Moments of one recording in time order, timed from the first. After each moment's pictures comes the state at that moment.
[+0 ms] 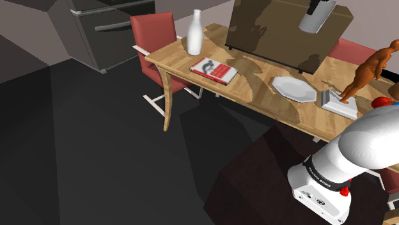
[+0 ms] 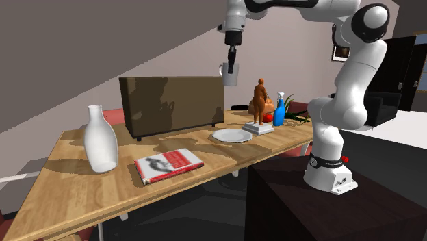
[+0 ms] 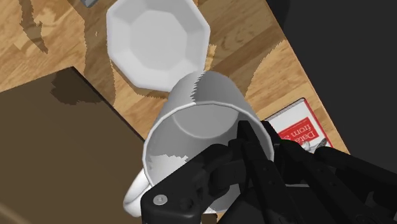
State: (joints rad) arm -0.16 -0.41 -0.28 -1.90 -0.13 1.58 -0.12
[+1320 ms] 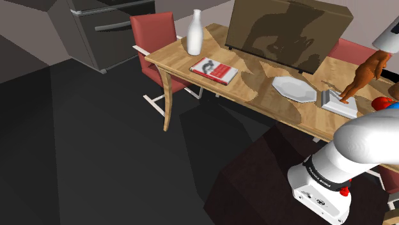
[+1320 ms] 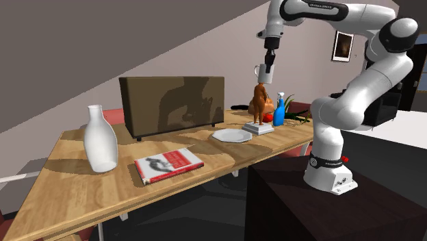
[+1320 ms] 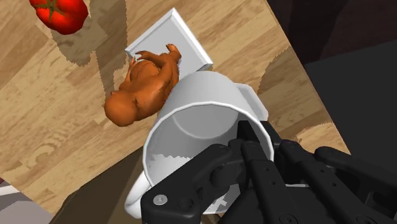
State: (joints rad) arm -0.33 -0.82 -0.50 -2.08 -0.36 1.42 -0.46
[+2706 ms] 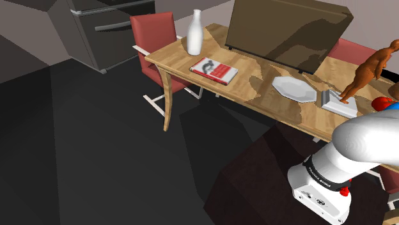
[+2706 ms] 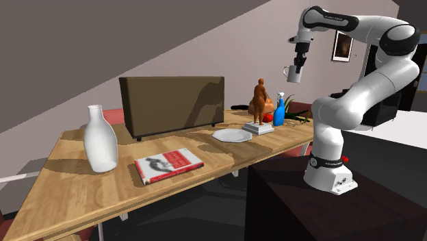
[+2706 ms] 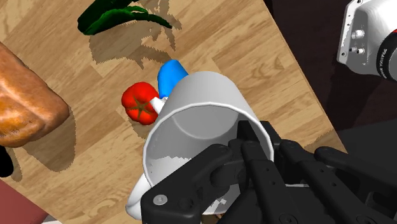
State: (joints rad) arm -0.38 -0.92 -0.84 -1.83 -0.64 1.28 -0.94
